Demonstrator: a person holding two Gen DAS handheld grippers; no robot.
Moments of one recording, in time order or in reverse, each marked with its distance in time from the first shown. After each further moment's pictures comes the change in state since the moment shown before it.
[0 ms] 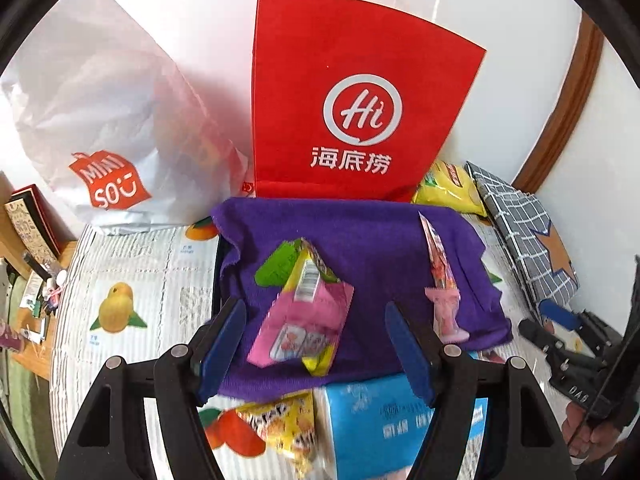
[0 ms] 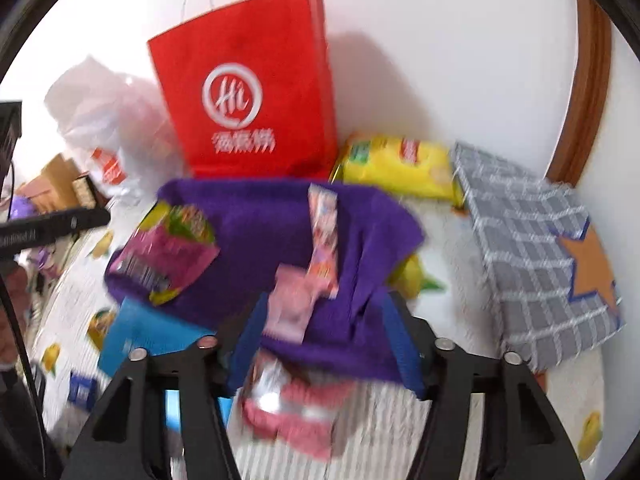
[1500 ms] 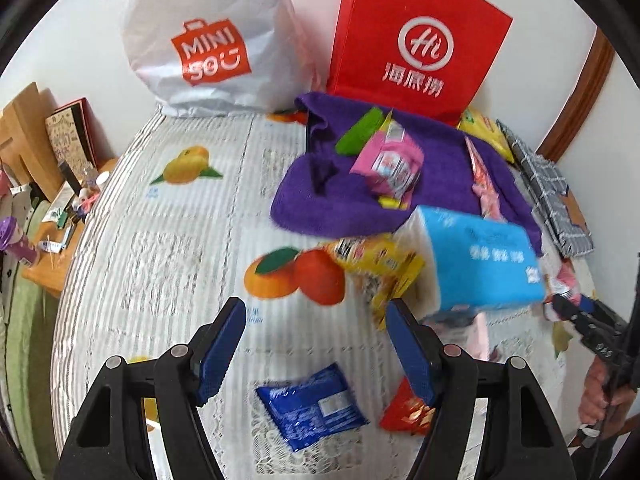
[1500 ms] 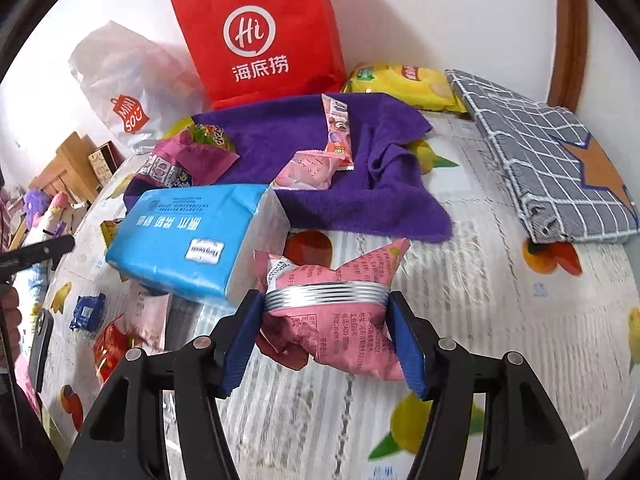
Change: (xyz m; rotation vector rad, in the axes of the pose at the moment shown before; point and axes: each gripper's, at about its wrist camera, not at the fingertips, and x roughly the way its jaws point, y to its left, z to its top) left arm -0.030 0.063 -0.126 -0.102 0.083 0.064; right arm -0.024 0.002 -0.095 0.059 0.068 0.050
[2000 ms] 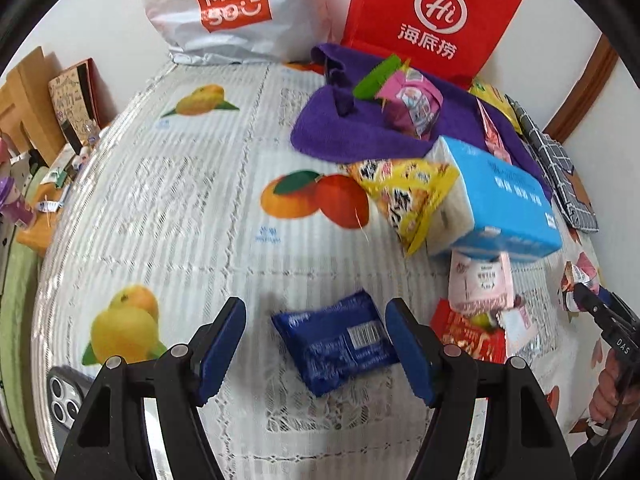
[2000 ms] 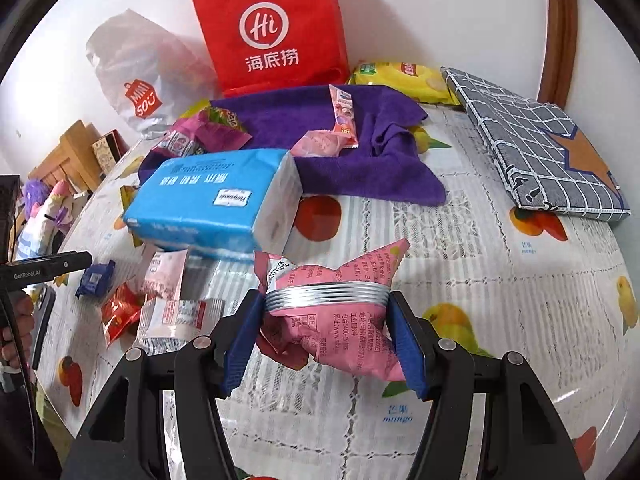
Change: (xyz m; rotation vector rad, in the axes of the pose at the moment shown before) left arm 0.014 0.017 -0.045 -0.035 0.082 -0.017; right arm -0.017 0.015 -0.034 -0.026 0.006 -0.021
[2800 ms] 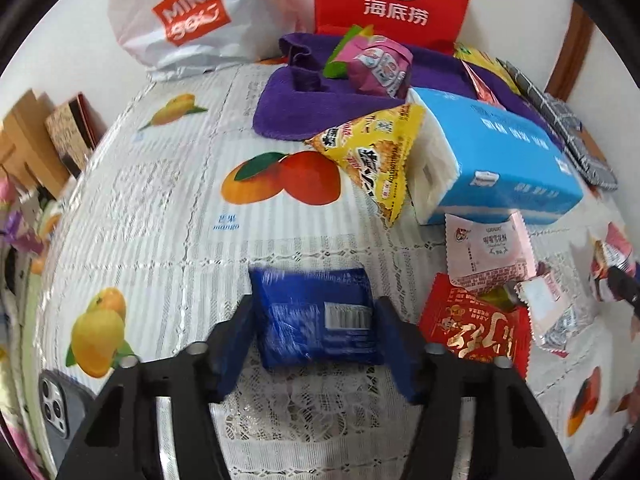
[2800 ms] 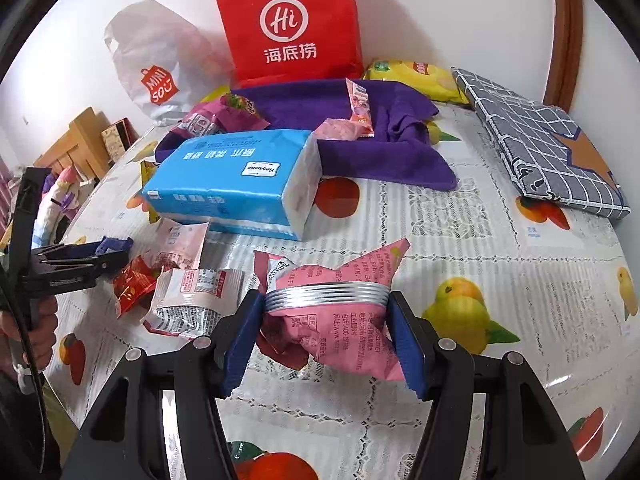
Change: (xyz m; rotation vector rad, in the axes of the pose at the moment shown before) left arm 0.021 -0.039 -0.019 0.139 -0.043 0.114; right arm -0.009 0.012 -0.019 -0.031 0.003 0.014
